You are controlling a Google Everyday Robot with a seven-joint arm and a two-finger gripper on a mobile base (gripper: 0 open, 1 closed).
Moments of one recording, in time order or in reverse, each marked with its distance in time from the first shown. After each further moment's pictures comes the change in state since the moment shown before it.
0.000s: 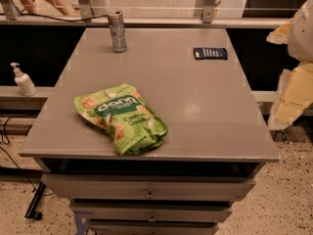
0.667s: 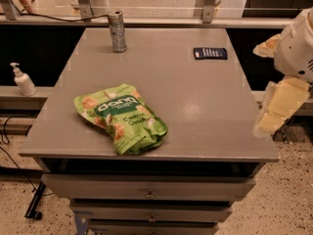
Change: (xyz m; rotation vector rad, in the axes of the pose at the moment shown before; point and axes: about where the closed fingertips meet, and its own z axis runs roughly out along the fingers) arm -0.011 0.009 0.028 -0.037 -0.102 0.010
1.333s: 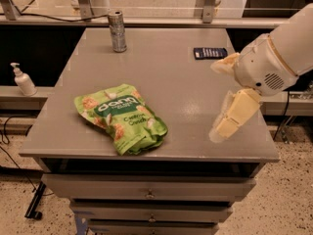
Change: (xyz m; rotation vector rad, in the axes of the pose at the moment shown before) arm -0.059 0.020 0.051 -0.165 -0.305 0.015
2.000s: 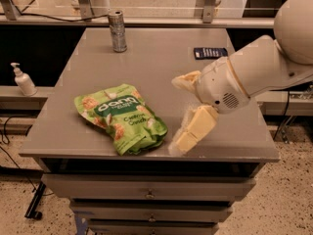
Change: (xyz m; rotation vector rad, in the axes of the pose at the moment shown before) arm -0.052 0.035 0.062 -0.139 -0.216 -0.014
